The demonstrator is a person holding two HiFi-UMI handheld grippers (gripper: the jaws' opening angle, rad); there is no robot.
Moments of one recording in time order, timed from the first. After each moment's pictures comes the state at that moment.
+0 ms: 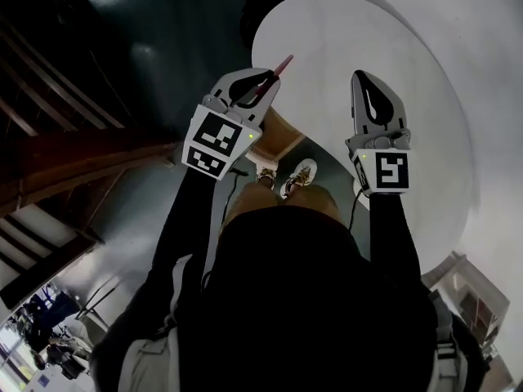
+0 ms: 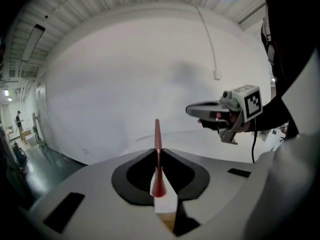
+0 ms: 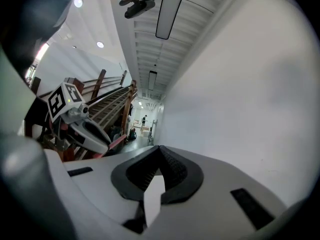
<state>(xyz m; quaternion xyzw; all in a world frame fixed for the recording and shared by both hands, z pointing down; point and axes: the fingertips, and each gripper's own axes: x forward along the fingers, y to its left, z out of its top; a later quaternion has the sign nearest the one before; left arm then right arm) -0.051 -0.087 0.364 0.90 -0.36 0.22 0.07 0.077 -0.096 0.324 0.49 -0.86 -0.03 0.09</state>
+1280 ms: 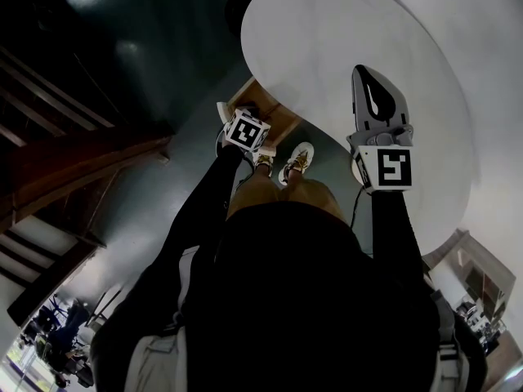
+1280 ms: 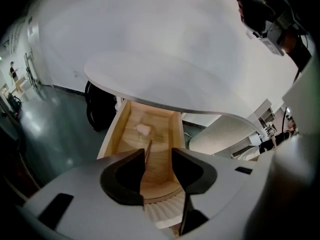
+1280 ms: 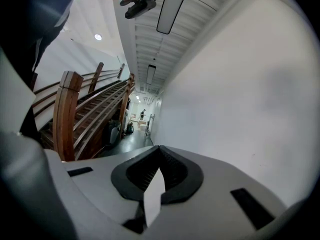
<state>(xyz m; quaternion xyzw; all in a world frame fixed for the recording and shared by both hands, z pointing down) -0.071 0.013 0.674 0.78 -0.30 0.44 0.32 0.082 -0.069 0.337 0.51 -0.85 -0.02 0.13</state>
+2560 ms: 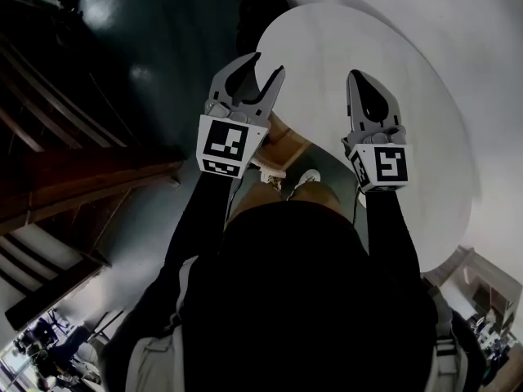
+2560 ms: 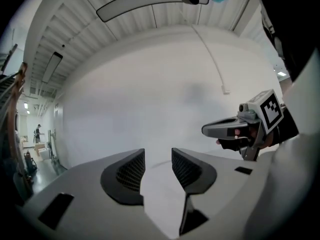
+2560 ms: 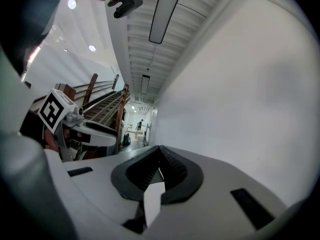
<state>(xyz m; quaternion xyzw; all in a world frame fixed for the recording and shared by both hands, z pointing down) -0.077 -0.110 0.302 0.89 -0.45 0.10 -0.02 0.054 -0.092 0.295 0.53 -0.85 -0.02 0.06</state>
